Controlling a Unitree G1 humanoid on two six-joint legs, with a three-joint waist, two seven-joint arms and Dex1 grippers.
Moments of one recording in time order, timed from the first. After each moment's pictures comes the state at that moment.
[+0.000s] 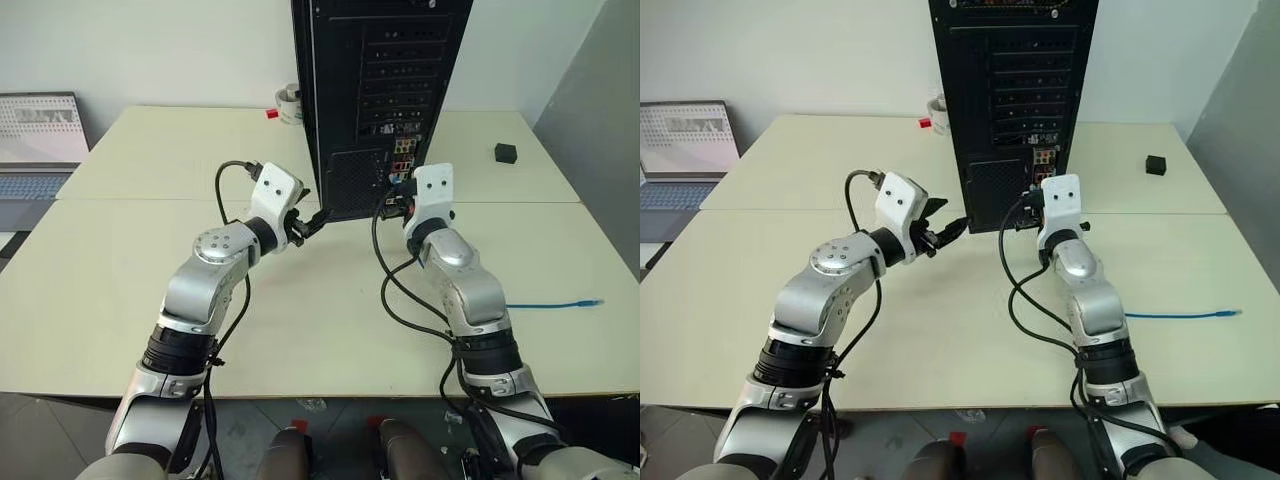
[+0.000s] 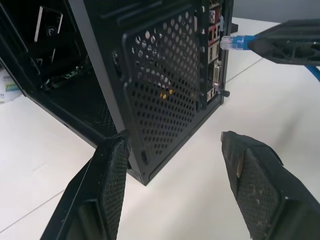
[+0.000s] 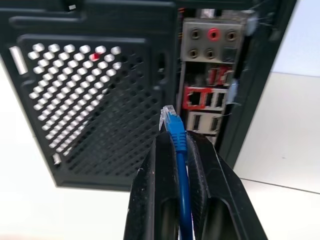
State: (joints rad) left arm -0.64 0.43 -0.09 -0.09 -0.27 0.58 -0.46; right arm -0.65 -0.06 0.05 0.03 0.07 0.47 -0.03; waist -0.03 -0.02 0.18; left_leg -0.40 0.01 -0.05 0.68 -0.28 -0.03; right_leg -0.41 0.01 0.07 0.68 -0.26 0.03
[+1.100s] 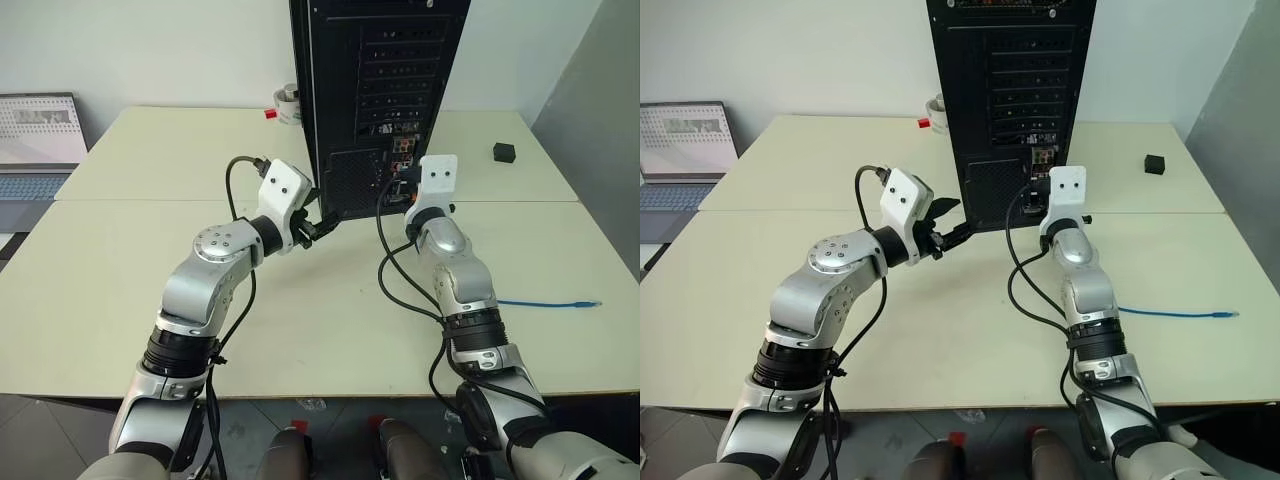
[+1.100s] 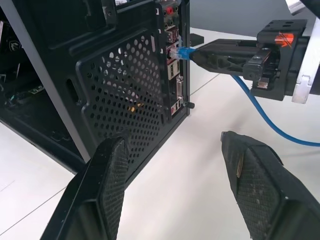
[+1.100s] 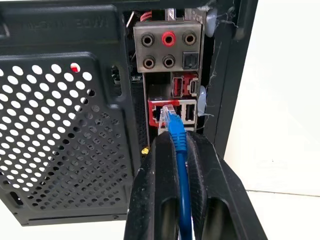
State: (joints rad) left arm -0.63 0.42 -0.09 -0.16 -0.30 0.63 -0.54; right arm -0.76 -0.04 -0.04 0.27 0.07 0.34 -0.04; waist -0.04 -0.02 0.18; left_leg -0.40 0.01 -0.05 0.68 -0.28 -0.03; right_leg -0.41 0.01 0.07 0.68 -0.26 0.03
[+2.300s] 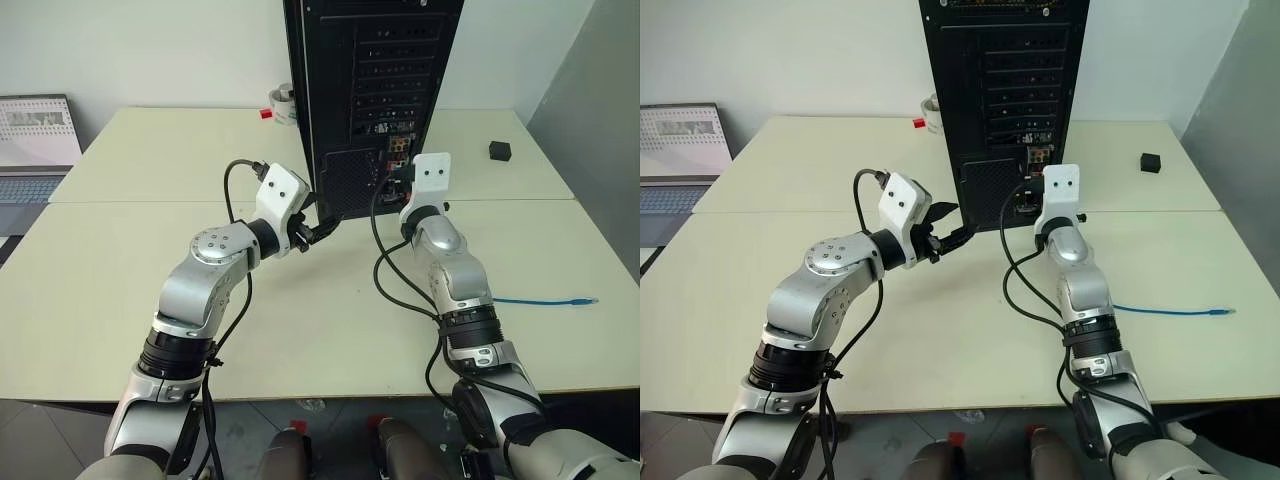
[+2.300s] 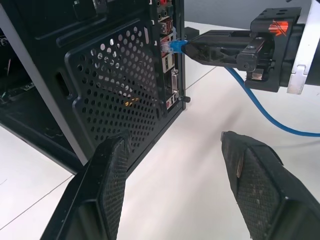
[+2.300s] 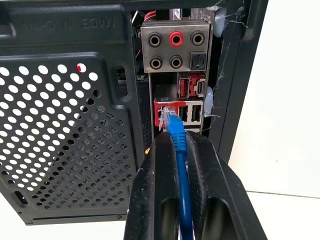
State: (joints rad) left arm -0.62 0.44 -0.09 -0.16 -0.29 0.63 -0.56; right arm -0.78 -0.03 -0.04 0.28 0.06 0.34 -0.03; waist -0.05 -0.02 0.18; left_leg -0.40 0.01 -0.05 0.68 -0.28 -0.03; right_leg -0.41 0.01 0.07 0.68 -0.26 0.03
